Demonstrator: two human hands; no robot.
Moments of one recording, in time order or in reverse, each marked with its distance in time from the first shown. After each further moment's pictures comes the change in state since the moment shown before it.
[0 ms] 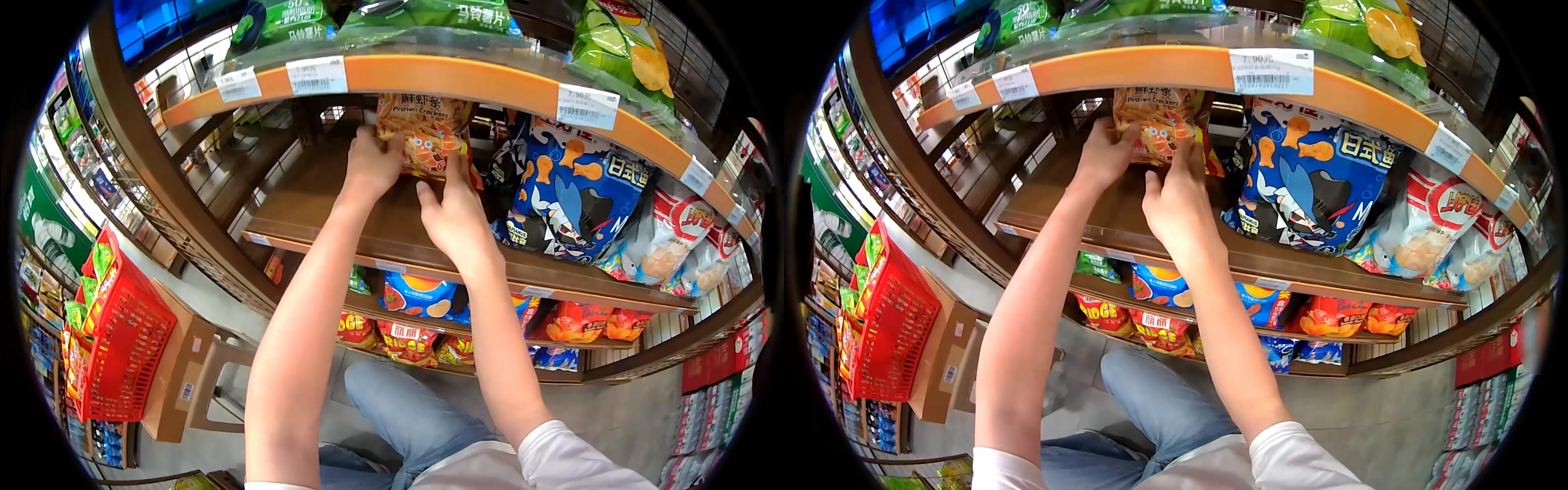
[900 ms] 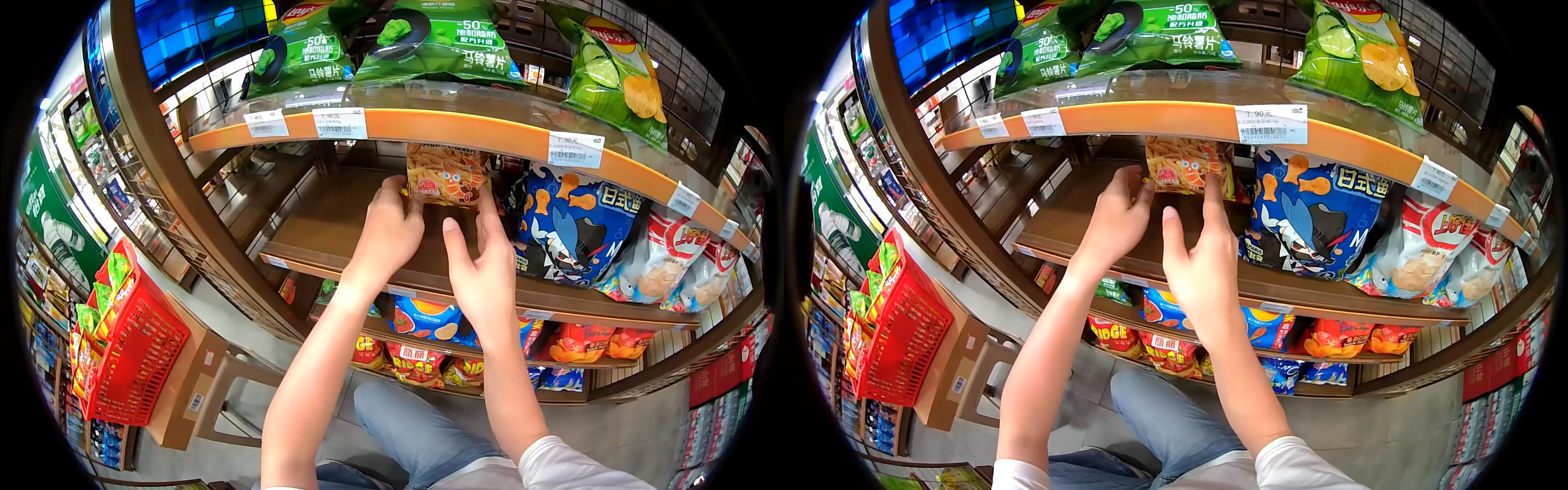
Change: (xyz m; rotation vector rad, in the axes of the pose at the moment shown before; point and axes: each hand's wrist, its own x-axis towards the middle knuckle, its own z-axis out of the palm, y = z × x) left_hand -0.063 0.027 -0.020 -0.021 -0.048 0.149; right_hand -0.033 -0.017 -0.030 0.390 0.205 -0.111
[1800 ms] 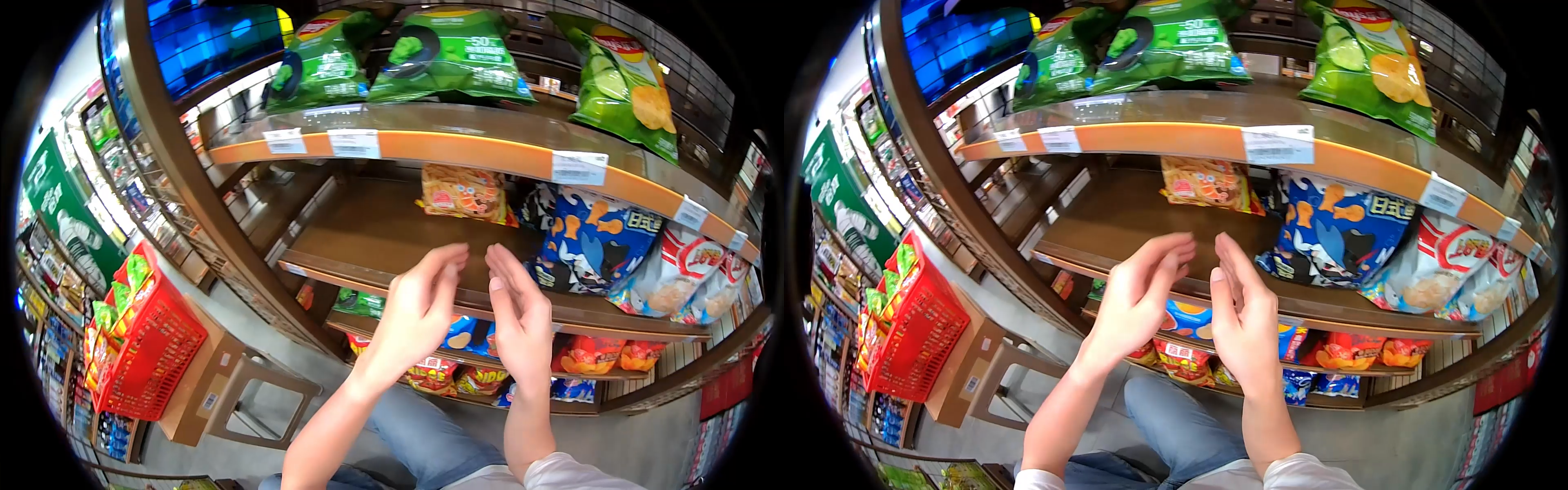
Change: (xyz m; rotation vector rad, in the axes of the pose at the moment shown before) left_hand -0.078 0.043 -0.013 -0.434 -0.207 0.002; right_hand -0.036 -0.020 -0.046 0.383 -0.177 0.272
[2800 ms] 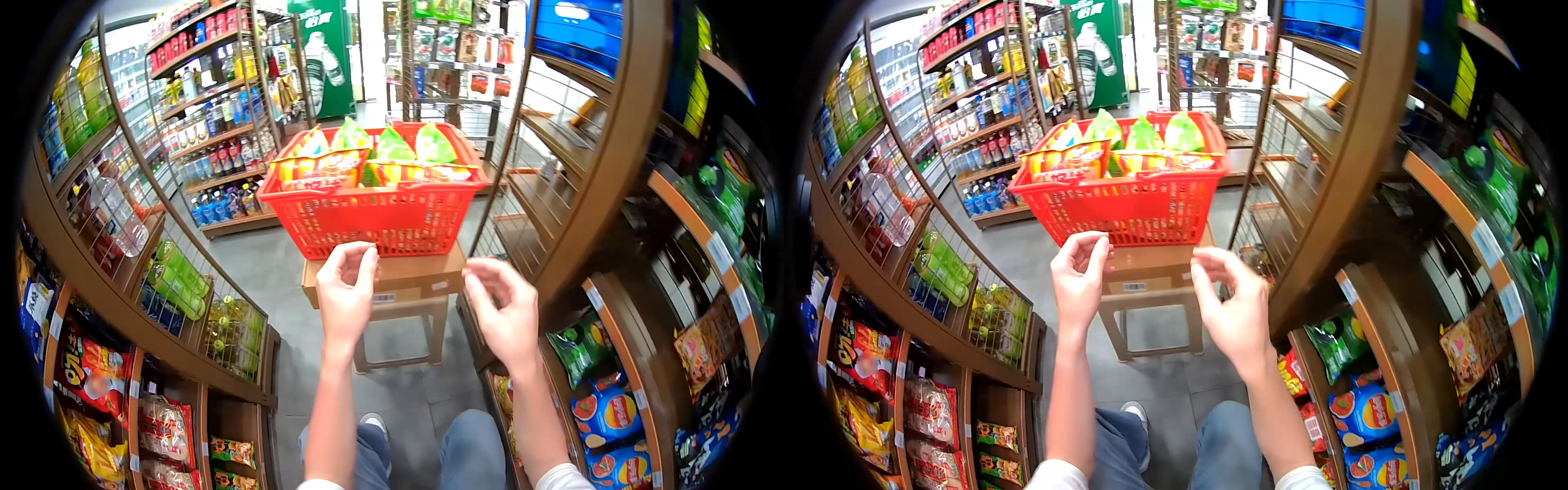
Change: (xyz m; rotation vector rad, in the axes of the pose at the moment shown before) left_hand -0.267 0.034 -0.262 0.496 1.438 -0.049; right_hand -0.067 -0.007 0.318 0.334 -0.893 -0.197
